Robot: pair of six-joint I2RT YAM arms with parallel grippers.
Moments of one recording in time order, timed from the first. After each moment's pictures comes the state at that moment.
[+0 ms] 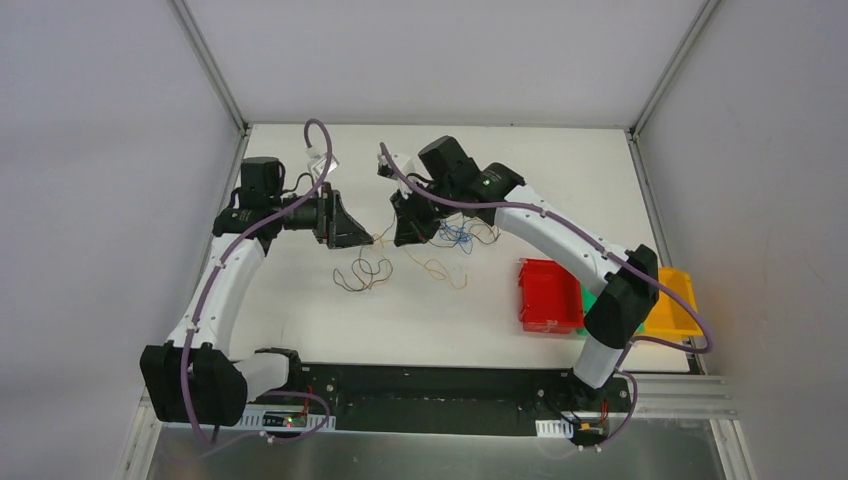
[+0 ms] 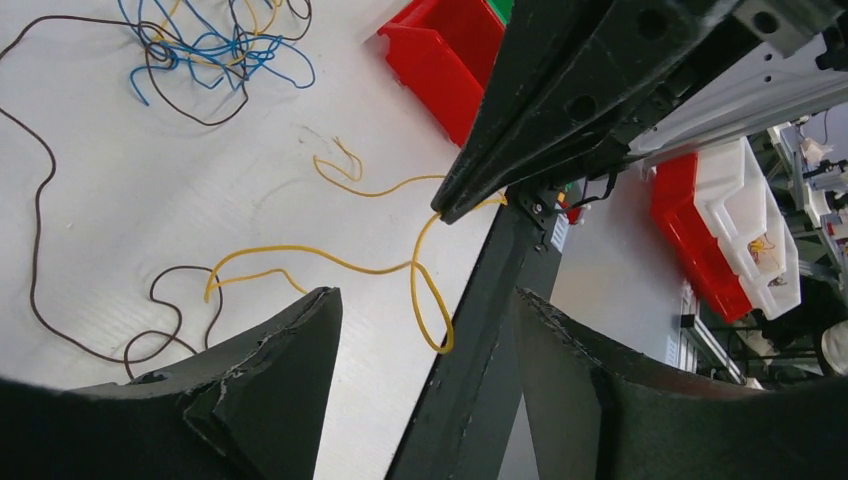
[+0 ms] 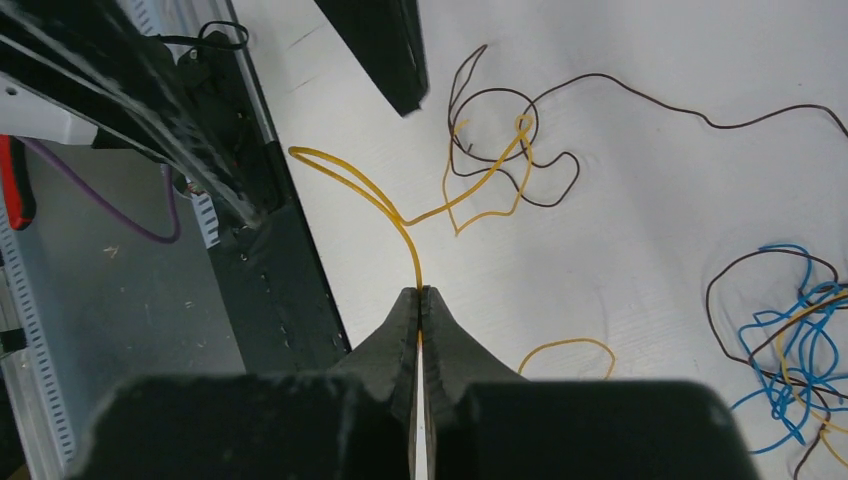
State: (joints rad) left arm -0.02 1.16 1.03 -0.58 1.16 -0.04; right arm 0.85 1.75 1.71 -0.79 -0.49 -0.03
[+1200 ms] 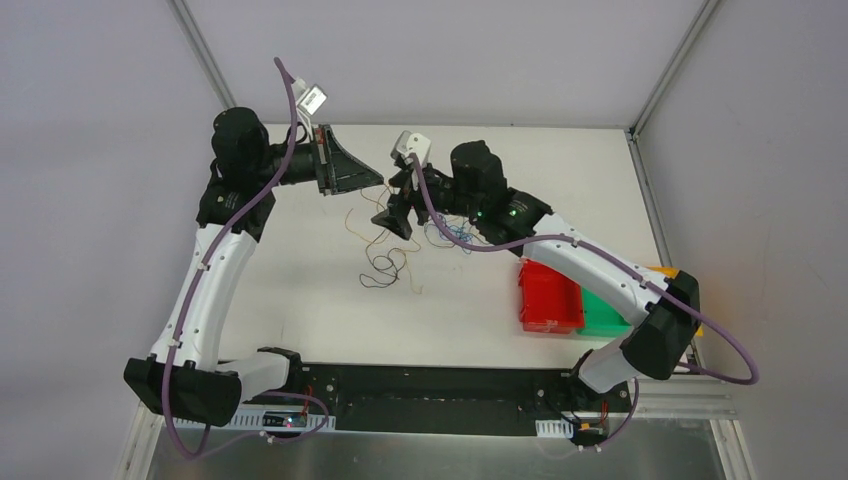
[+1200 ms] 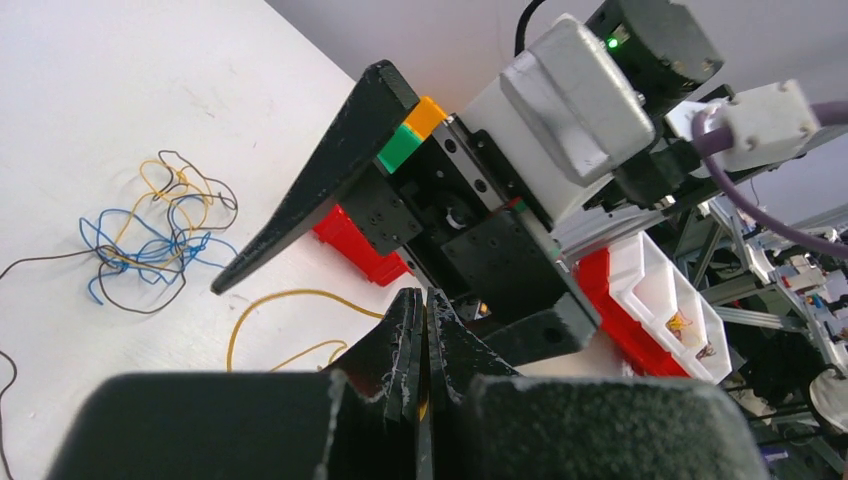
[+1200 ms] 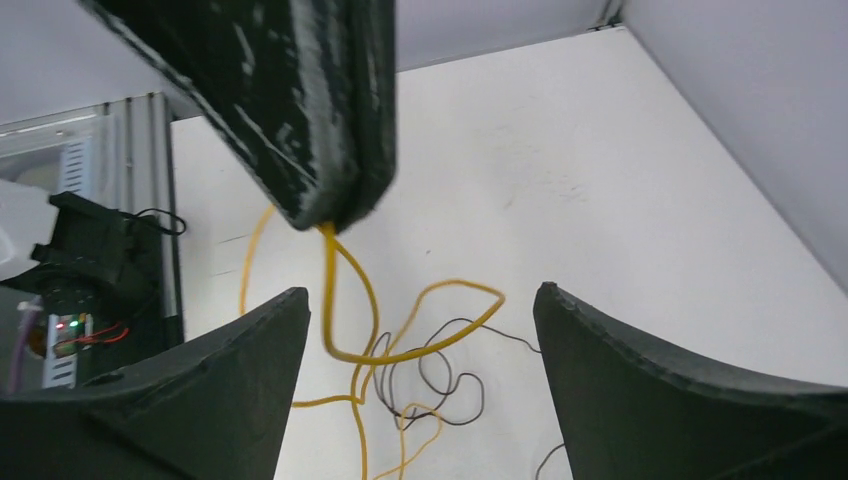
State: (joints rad) left arm -0.16 1.17 1.33 -0.24 1.10 -0.58; right arm 0.89 1.52 1.44 -0.15 -0.40 -0.11
